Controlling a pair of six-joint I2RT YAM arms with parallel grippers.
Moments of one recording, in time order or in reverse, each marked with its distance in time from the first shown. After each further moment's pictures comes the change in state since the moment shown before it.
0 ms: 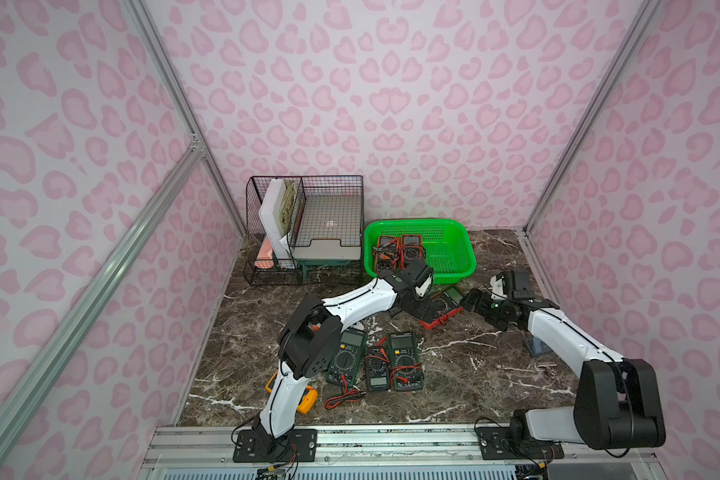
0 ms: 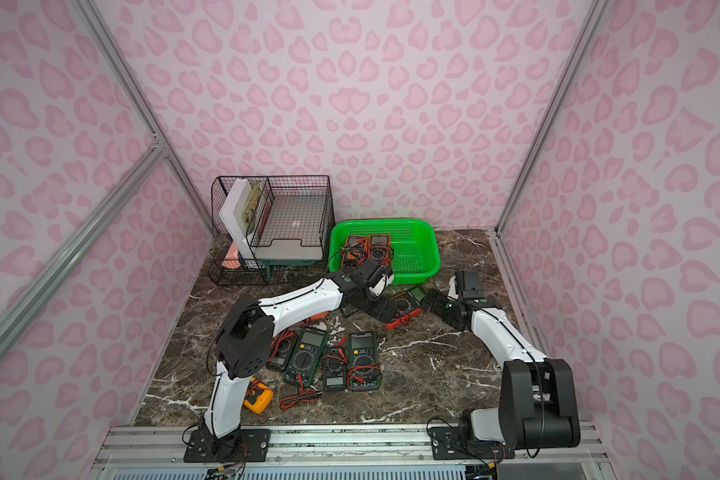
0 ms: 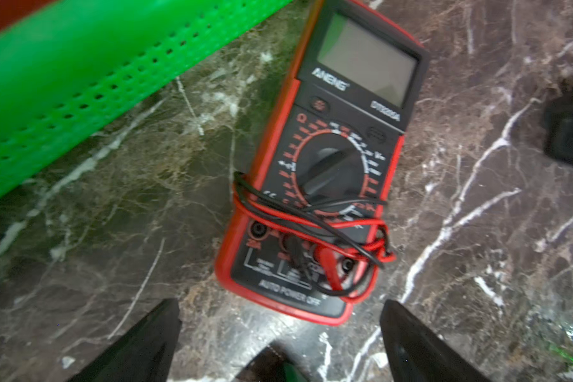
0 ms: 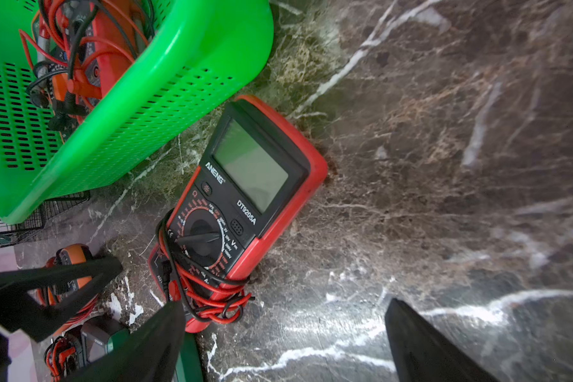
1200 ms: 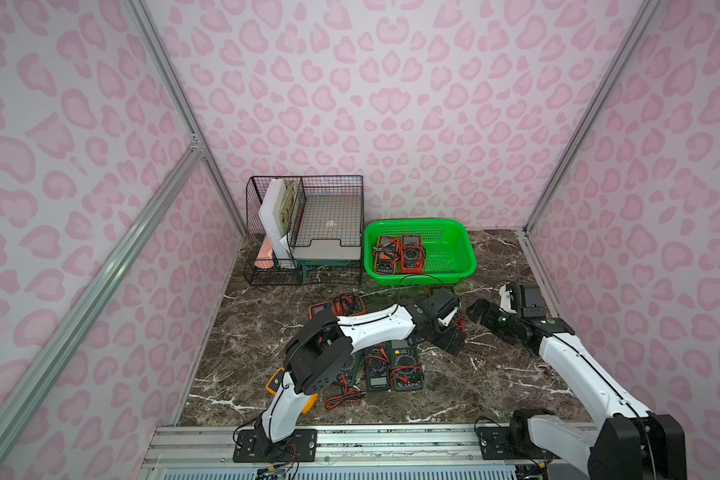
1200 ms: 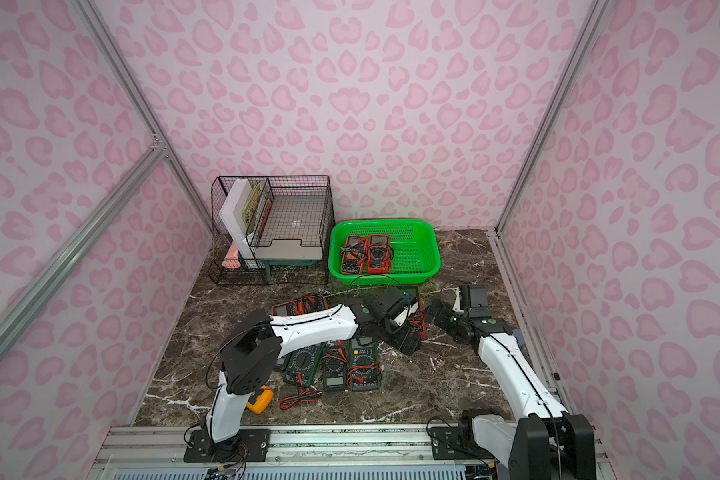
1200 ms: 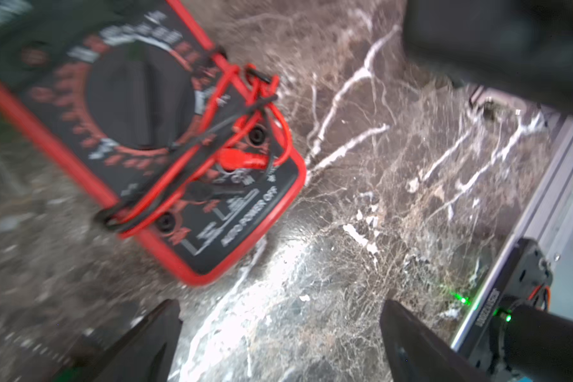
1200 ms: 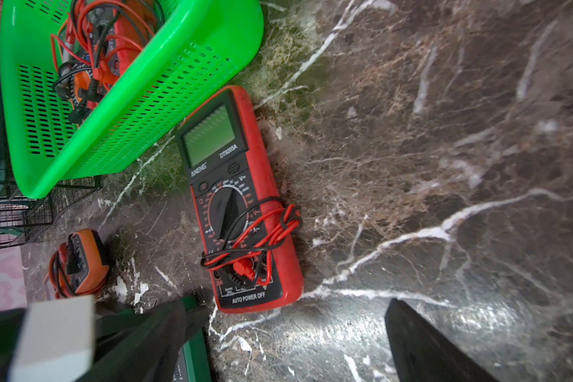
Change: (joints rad) left arm -0.206 -0.067 -0.133 0.134 0.049 -0.206; right arm 0.021 -0.255 -0.116 -0.088 0.060 0.048
